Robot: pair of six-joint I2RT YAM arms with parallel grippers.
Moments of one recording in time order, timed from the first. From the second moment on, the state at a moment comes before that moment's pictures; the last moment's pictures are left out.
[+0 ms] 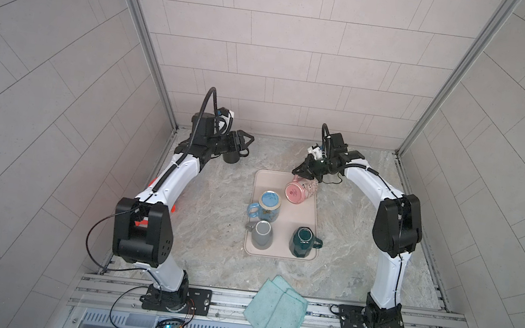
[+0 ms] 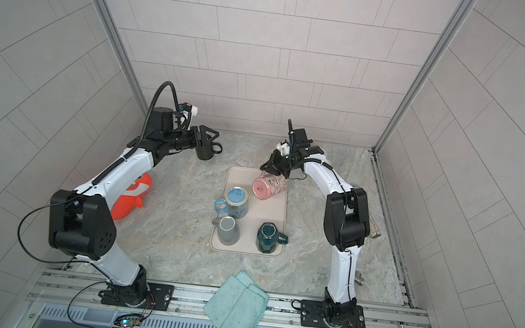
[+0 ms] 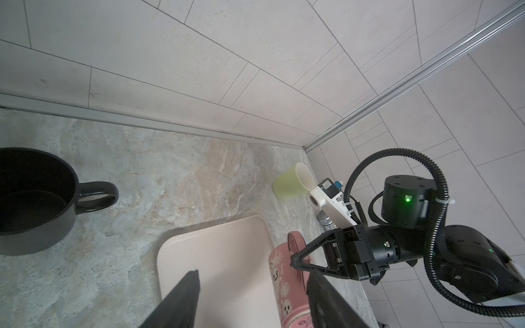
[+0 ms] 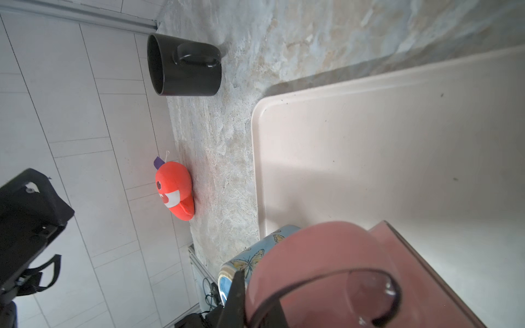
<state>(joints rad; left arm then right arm) -0.07 1.62 1.38 -0.20 0.66 -0.47 0.29 2.02 1.76 -0.70 -0.69 0.66</state>
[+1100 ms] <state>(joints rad) -0.20 1.72 1.74 -0.44 0.96 -0.50 0.59 1.54 1.43 -0.30 -0.09 -0.23</state>
